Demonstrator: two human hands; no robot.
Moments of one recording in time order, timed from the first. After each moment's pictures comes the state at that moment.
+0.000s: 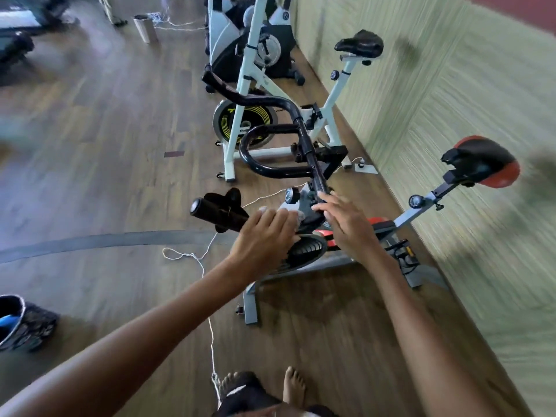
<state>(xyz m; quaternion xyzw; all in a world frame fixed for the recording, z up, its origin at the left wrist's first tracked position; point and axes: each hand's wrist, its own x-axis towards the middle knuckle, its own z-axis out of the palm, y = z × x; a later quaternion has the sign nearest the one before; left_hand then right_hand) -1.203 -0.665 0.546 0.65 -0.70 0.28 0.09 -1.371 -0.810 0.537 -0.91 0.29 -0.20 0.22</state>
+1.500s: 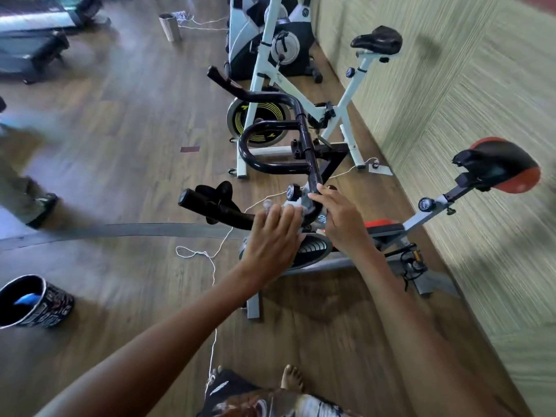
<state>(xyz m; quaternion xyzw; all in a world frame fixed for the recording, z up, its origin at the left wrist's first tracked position) -1.249 -0.678 0.533 0.74 -0.63 0.25 0.04 -1.366 -0.821 0.531 -0.90 0.28 -0.24 0.22</state>
